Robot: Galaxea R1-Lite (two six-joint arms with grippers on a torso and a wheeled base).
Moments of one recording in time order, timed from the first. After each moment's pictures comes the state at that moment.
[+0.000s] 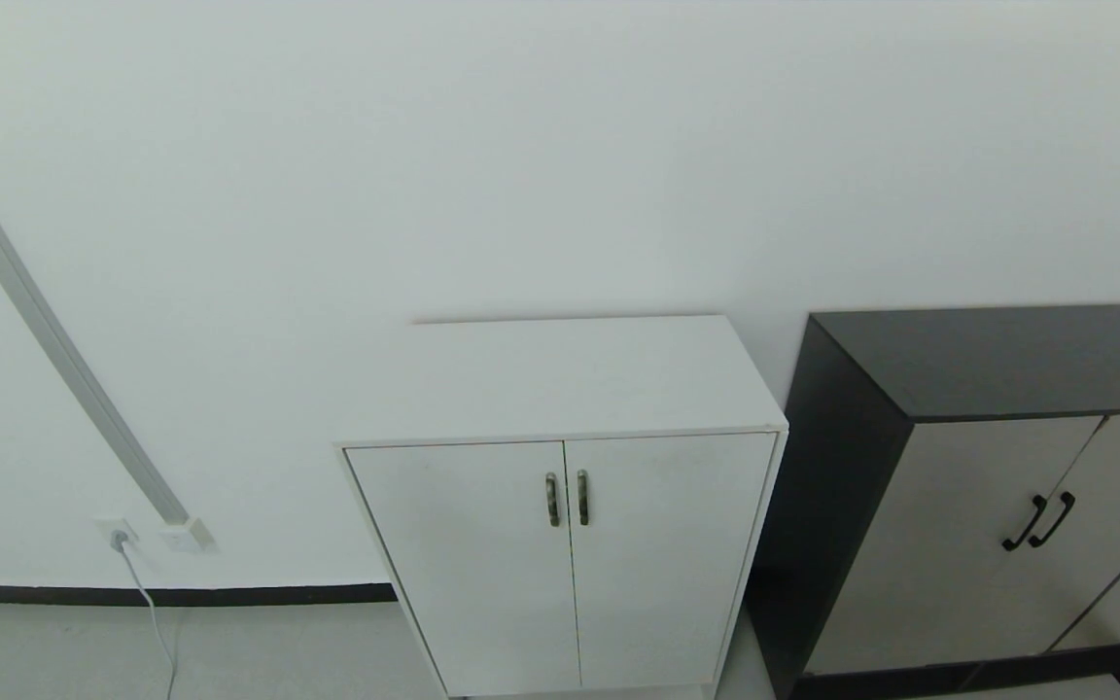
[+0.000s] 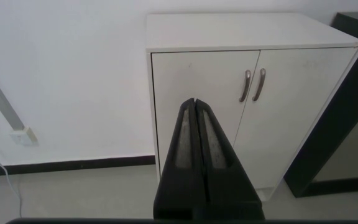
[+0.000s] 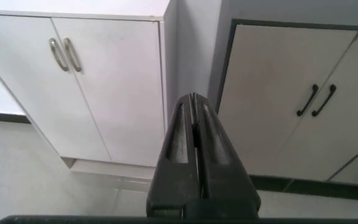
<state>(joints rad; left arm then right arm) 0.00 0.00 0.00 0.00 -0.02 -0.01 0.05 0.09 0.00 0.00 0.07 -0.05</state>
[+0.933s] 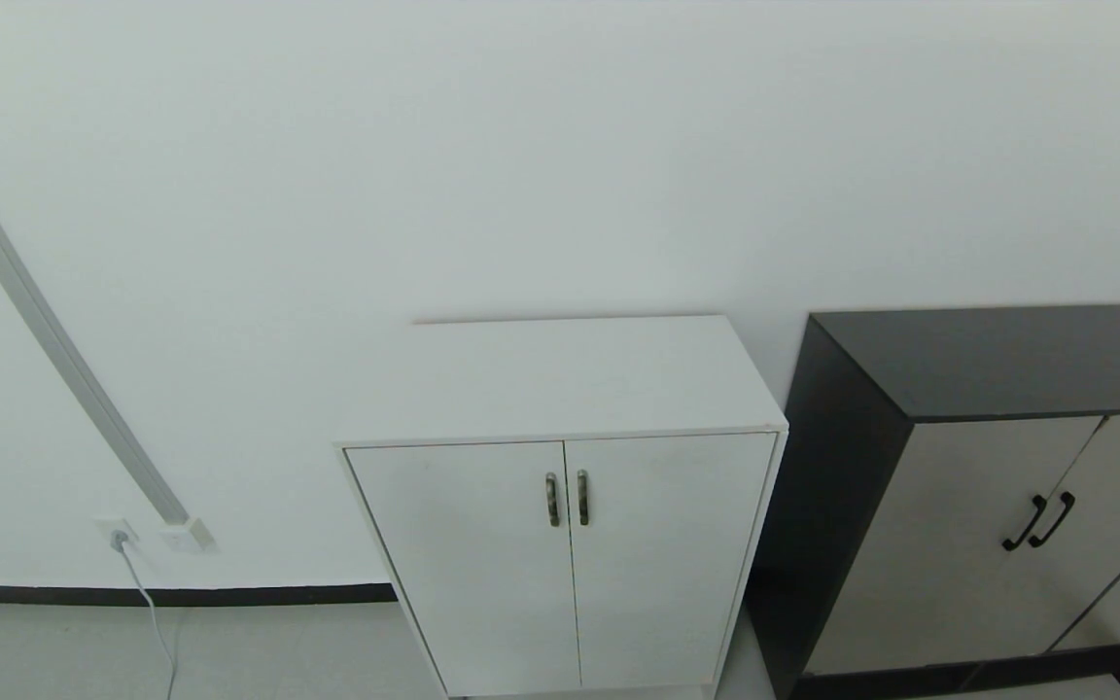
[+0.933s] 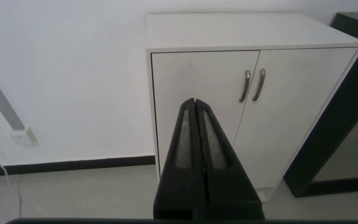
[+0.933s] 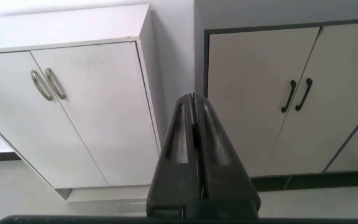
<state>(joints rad) 0.00 0.00 0.00 0.00 -0.02 -0.01 0.00 0.00 0.00 0.00 0.04 0.03</state>
